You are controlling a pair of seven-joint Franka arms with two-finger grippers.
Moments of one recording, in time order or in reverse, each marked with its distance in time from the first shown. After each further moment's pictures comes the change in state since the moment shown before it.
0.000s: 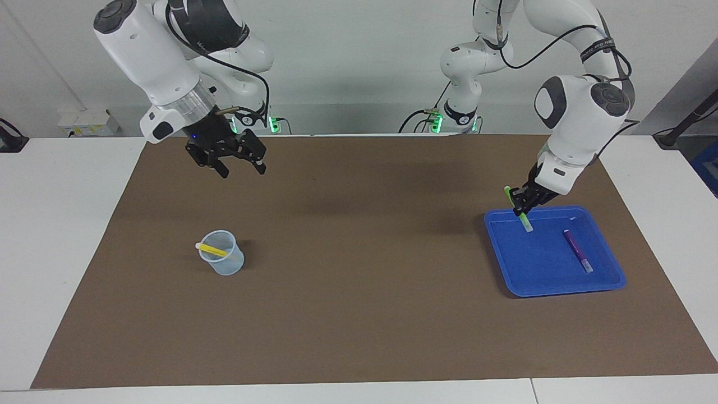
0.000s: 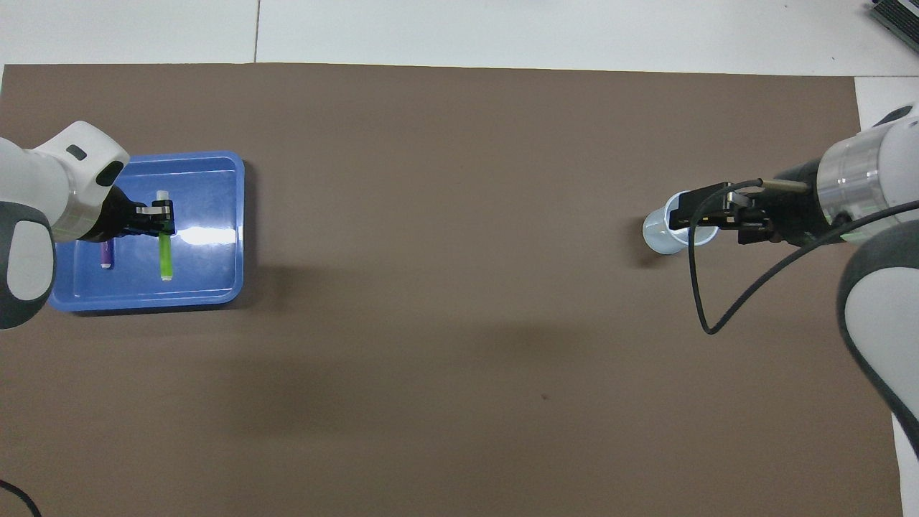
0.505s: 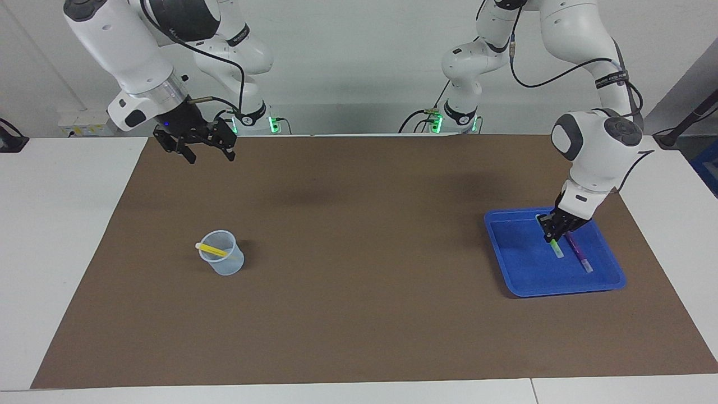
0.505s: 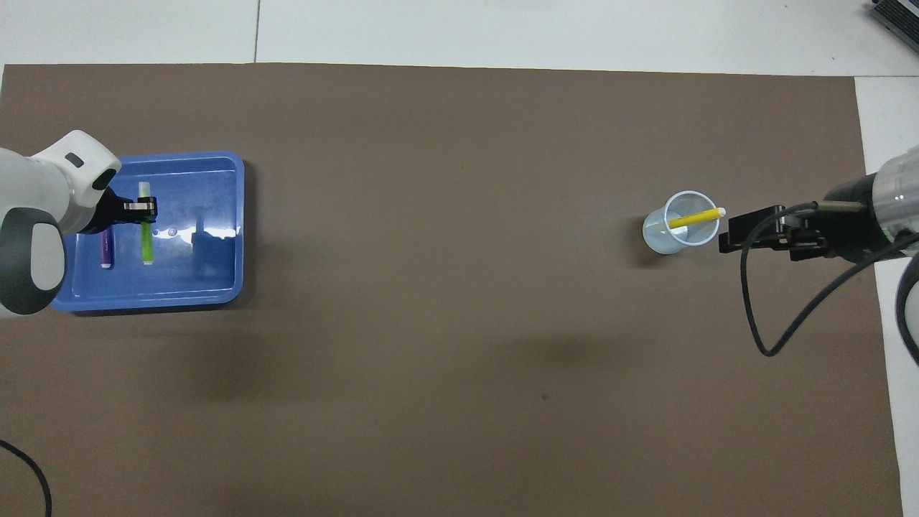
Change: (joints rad) left arm 0.071 0.143 0.000 -0.017 0.102 0.216 0.052; right arm -0.082 -0.018 0.000 -0.012 -0.044 -0.077 -0.151
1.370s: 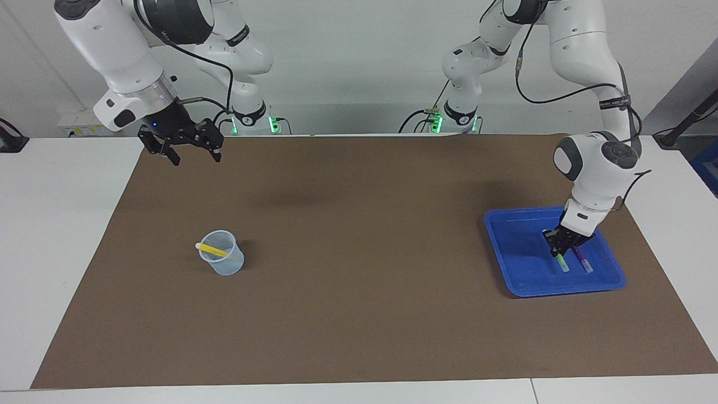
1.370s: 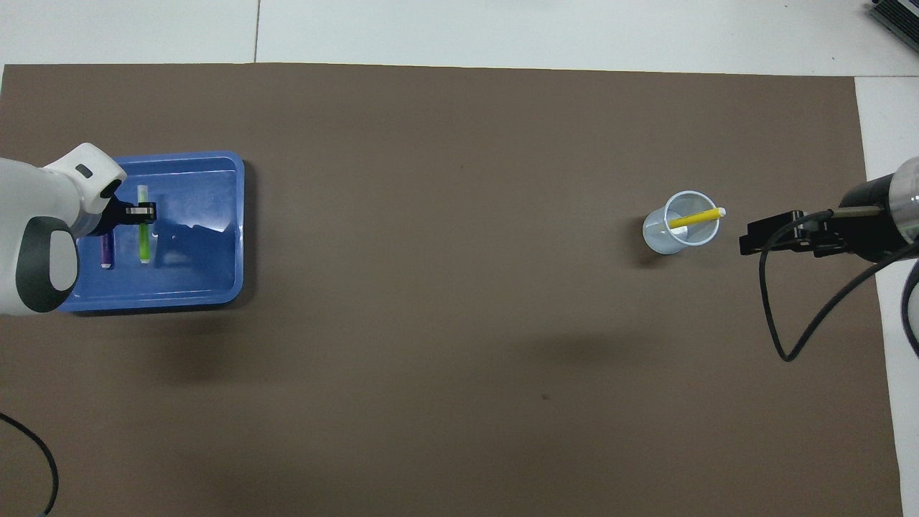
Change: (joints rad) left arm 0.042 0.097 0.004 -0.011 0.083 0.123 0.018; right arm -0.012 -0.002 0.005 0.000 -0.062 0.000 -0.043
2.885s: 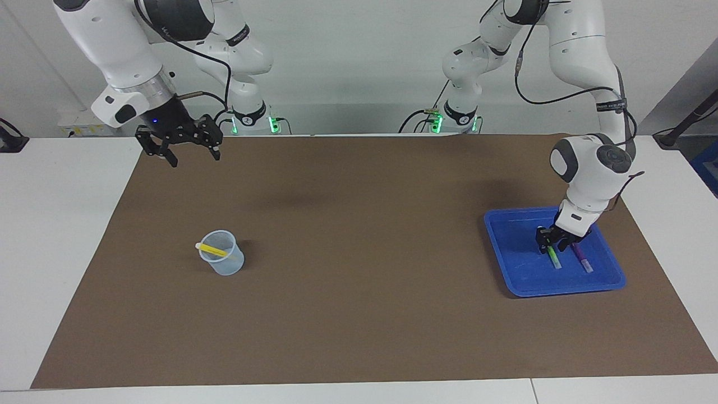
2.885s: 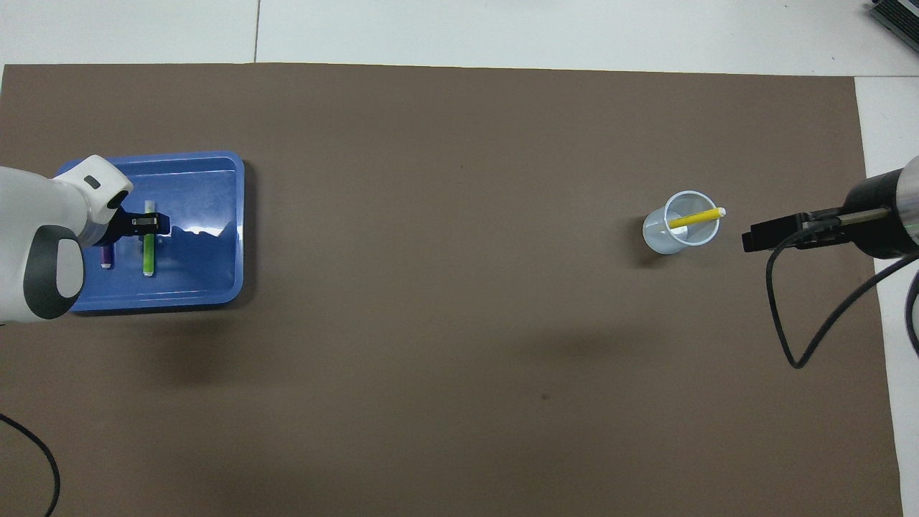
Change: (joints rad) left arm 0.009 0.000 -0.008 -0.024 0.002 0.001 0.003; right arm -0.004 -0.010 0.000 -0.011 -0.001 0.052 -0.142
